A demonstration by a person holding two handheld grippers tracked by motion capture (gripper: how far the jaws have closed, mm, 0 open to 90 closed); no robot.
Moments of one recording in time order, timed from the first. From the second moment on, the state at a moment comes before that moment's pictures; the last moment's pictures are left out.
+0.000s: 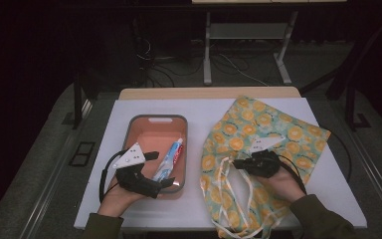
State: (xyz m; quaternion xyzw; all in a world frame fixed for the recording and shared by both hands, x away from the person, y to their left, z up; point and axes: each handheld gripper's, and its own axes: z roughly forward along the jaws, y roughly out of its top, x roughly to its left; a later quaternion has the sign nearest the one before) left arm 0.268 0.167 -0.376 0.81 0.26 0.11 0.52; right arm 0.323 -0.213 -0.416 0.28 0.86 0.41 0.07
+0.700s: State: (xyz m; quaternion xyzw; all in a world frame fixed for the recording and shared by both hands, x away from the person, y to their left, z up) left arm 0.268 0.168 -0.376 0.81 0.26 0.10 0.52; right arm 0.354 -0.196 -0.418 0.31 0.86 0.39 0.08
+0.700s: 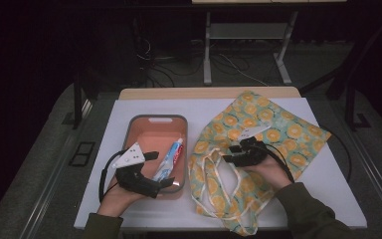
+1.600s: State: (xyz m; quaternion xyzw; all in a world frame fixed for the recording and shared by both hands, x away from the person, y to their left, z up) left arm 0.268 0.167 -0.376 0.81 0.26 0.10 0.52; right arm 0.236 -0.173 -0.421 0.13 0.91 0.40 -0.02
